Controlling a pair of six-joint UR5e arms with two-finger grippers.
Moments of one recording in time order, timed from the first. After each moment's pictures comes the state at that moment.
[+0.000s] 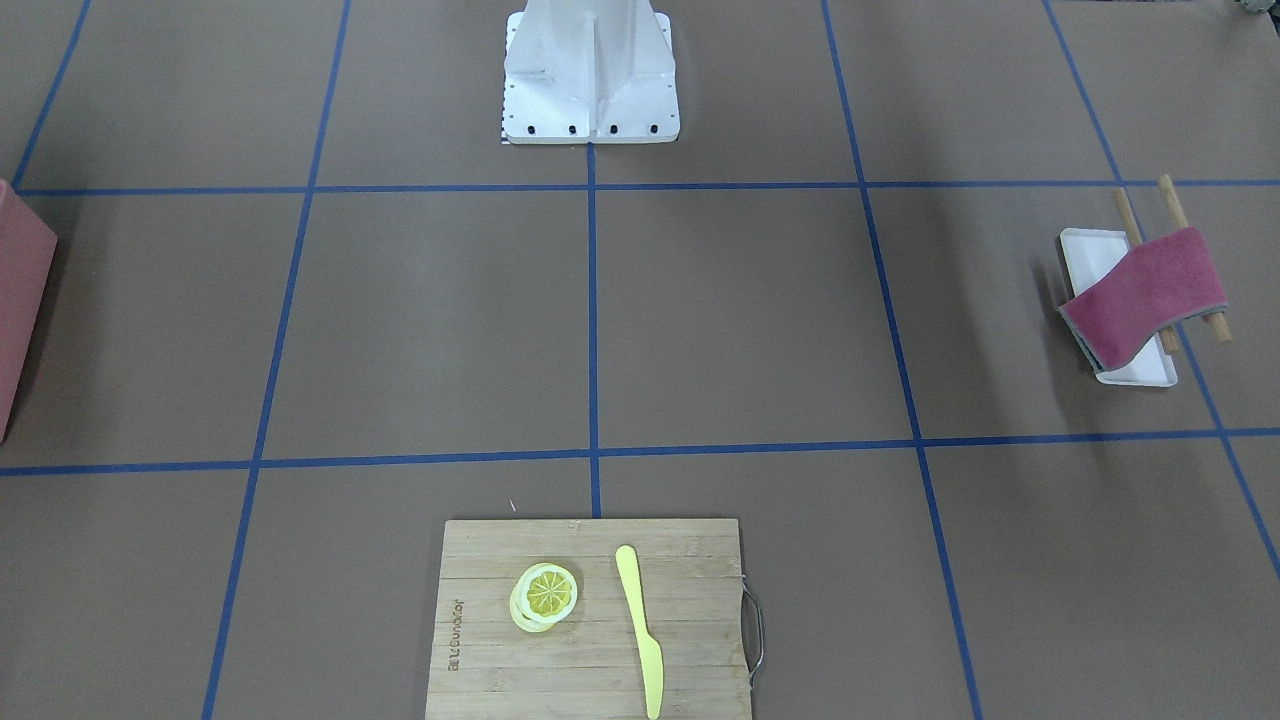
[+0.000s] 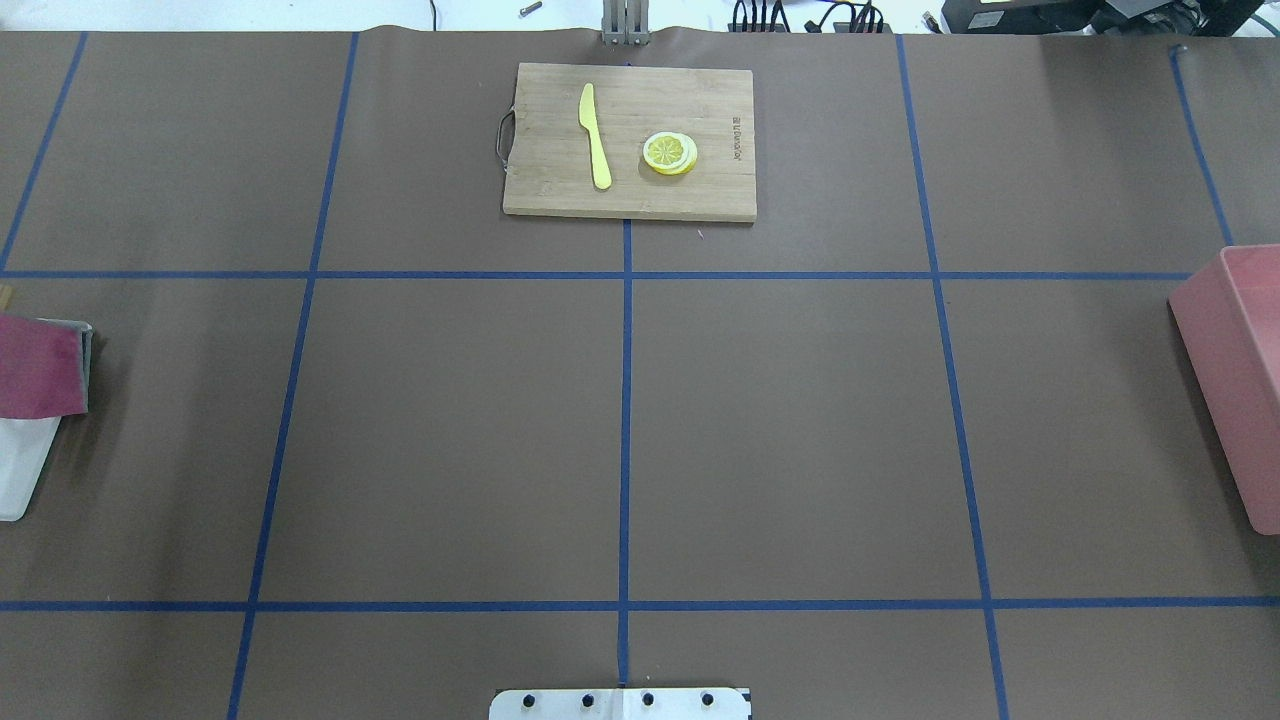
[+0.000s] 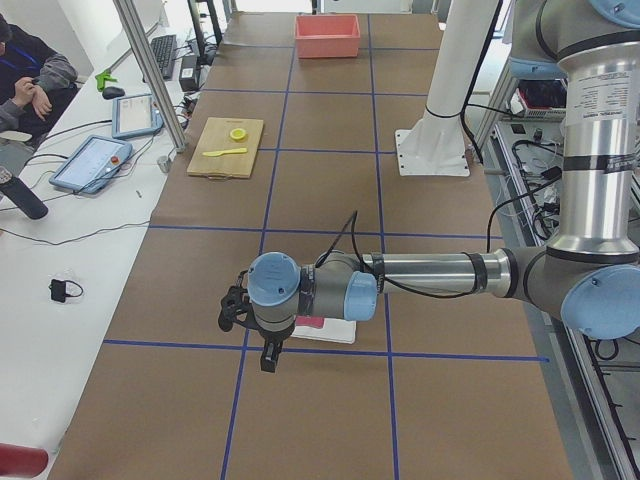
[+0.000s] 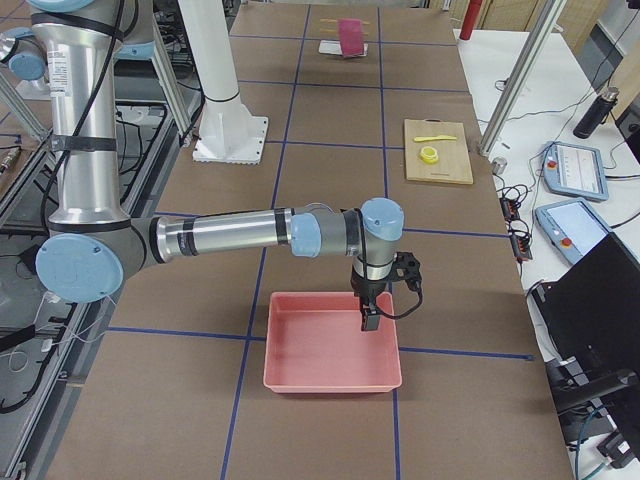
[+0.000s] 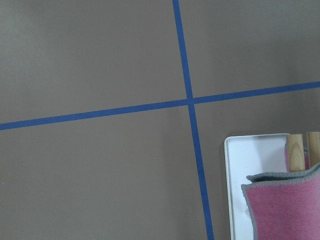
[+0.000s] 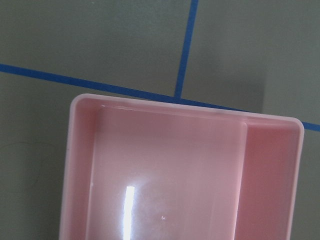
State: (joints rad) left arm -1.64 -1.52 -1.61 -1.68 -2.40 0.13; right arm 1.46 -1.58 1.73 -1.65 2.22 -0.04
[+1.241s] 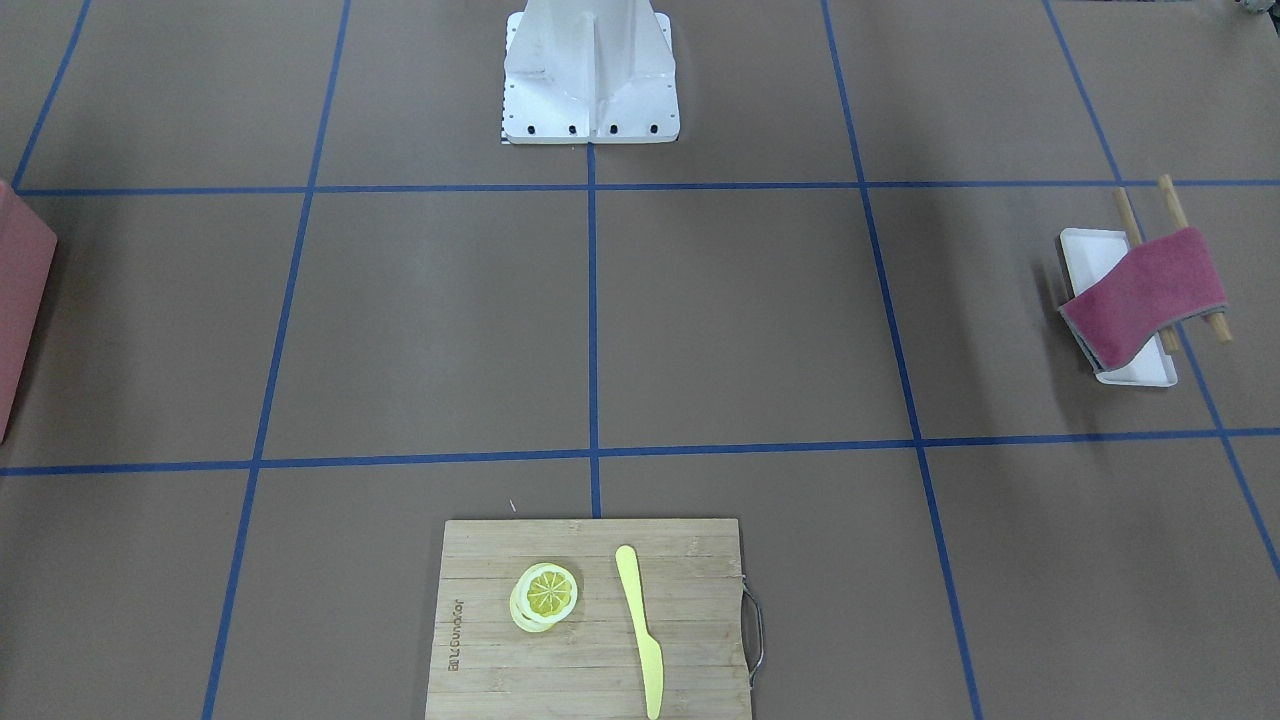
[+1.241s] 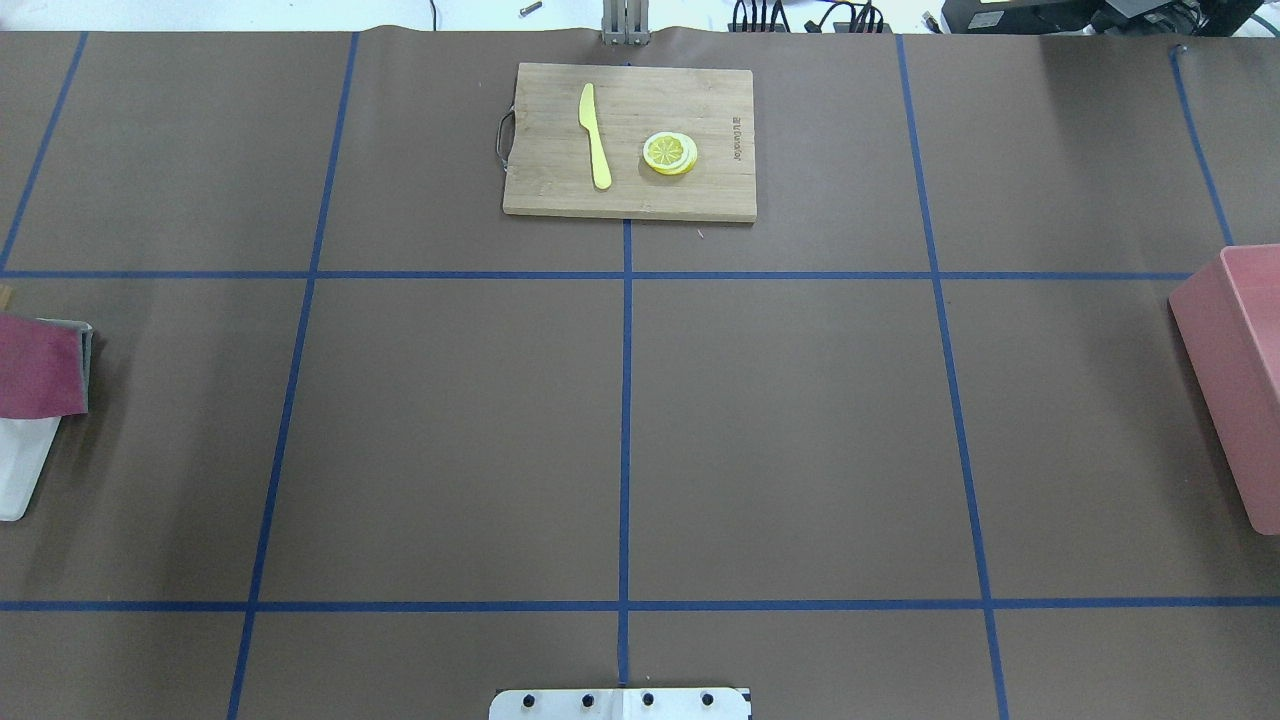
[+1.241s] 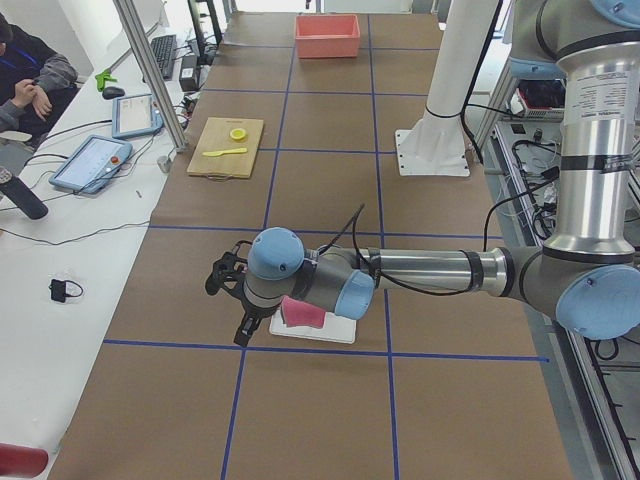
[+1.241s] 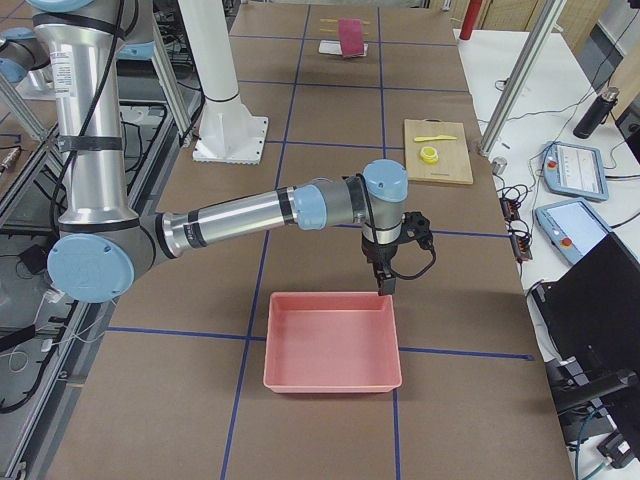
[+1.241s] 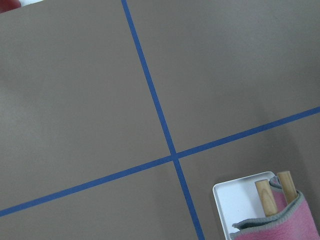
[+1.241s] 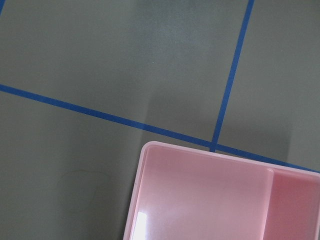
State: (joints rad) left arm -1.64 -1.54 -1.61 -1.93 -2.41 0.11; right arm 1.46 -1.54 1.82 -1.64 2.25 -0.04
